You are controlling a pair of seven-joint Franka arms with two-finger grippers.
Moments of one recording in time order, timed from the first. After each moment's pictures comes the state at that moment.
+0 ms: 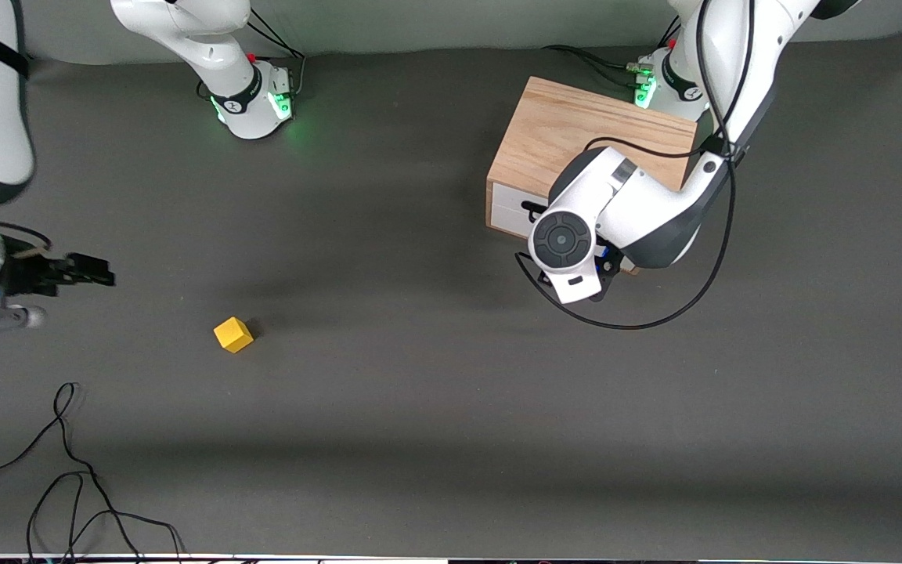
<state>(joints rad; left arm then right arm) -0.15 0.54 -0.53 -1.64 0.15 1.69 -1.82 0.00 0.21 -0.08 -1.64 0.01 1.69 -0.22</state>
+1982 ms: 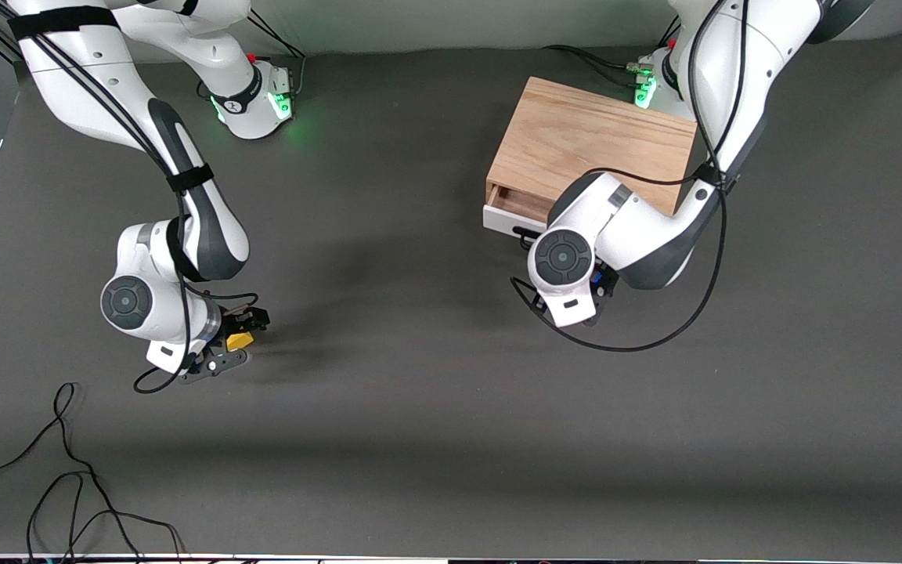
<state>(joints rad) -0.15 0.63 -0.53 -1.56 0.23 1.84 -1.82 0.20 0.48 -0.10 -1.89 0.04 2.24 -0.29</state>
